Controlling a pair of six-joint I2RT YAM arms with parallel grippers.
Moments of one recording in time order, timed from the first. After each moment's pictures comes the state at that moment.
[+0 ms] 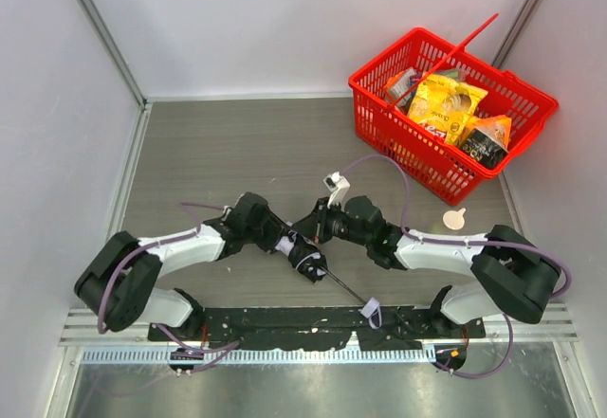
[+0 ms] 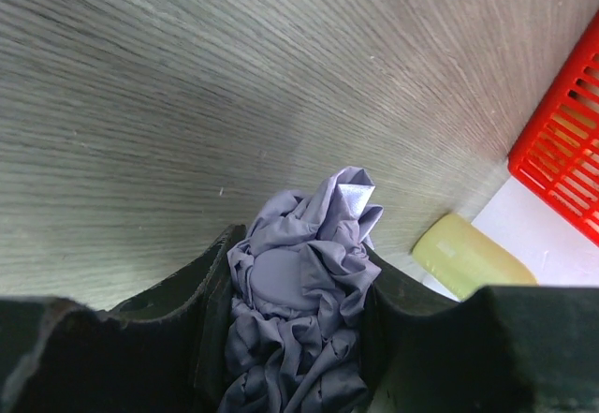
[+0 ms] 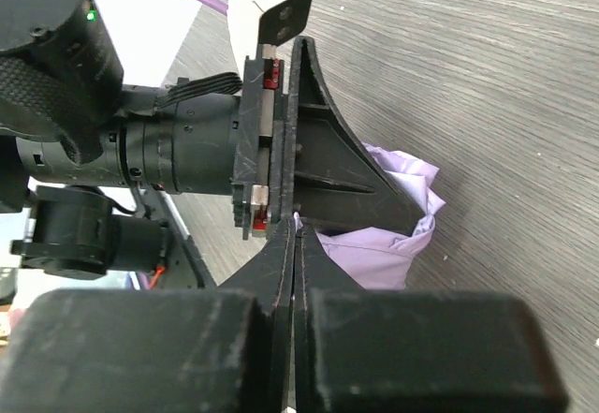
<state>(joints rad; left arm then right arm) -0.64 1.35 0.53 -0.04 0.10 -1.45 0.89 1.39 0.55 0.61 -0.19 0.73</state>
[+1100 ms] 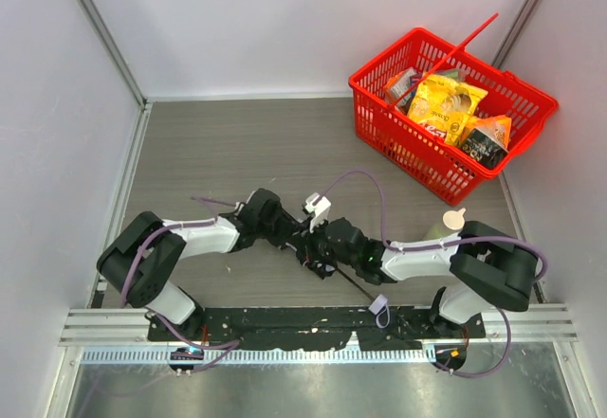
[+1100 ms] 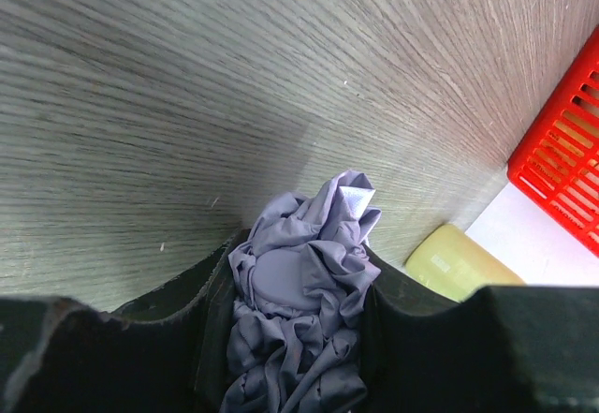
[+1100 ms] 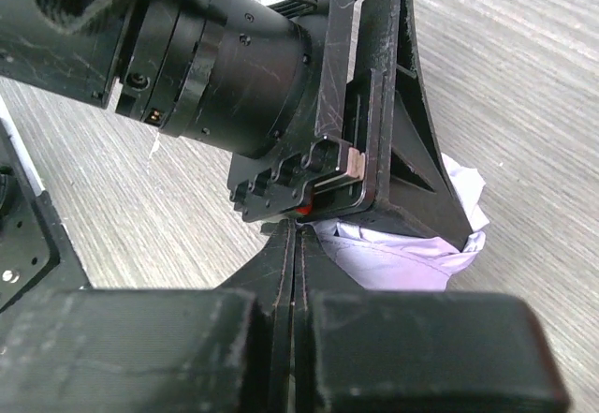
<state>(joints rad) -0.70 1.57 0.61 0.07 0.10 -1.49 1.09 1.49 0.54 0.62 0.09 0.39</state>
